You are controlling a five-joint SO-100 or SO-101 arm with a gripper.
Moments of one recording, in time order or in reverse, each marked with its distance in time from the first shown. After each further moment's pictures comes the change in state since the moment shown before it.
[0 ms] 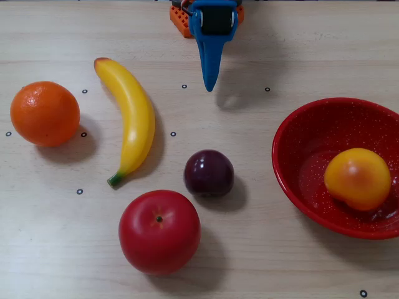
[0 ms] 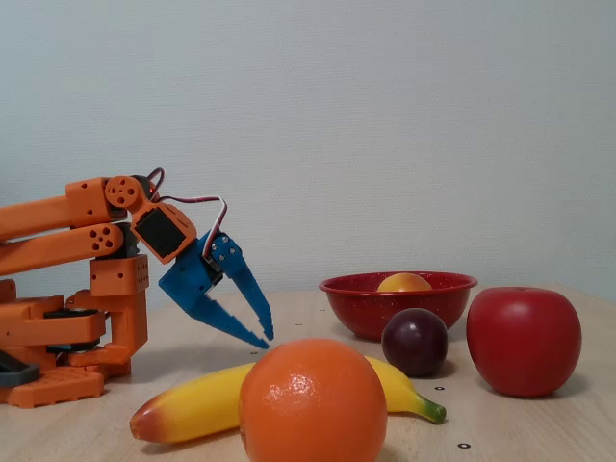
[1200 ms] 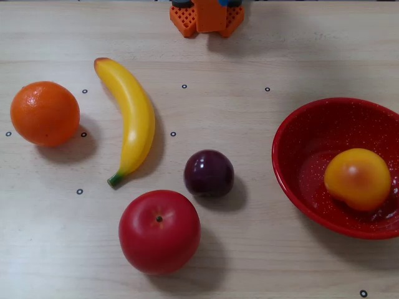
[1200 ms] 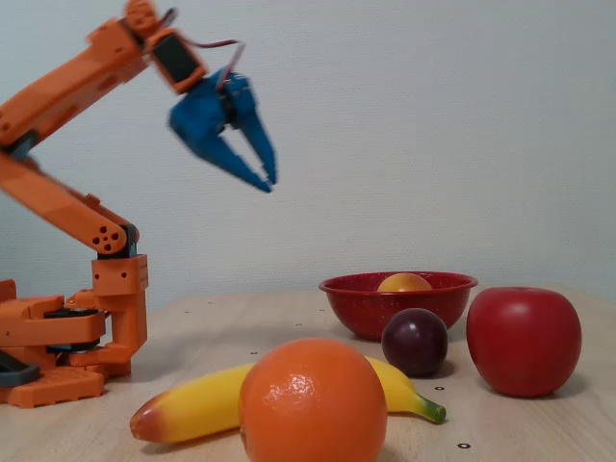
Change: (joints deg) arm -3.5 -40.8 -69.3 29.8 -8.1
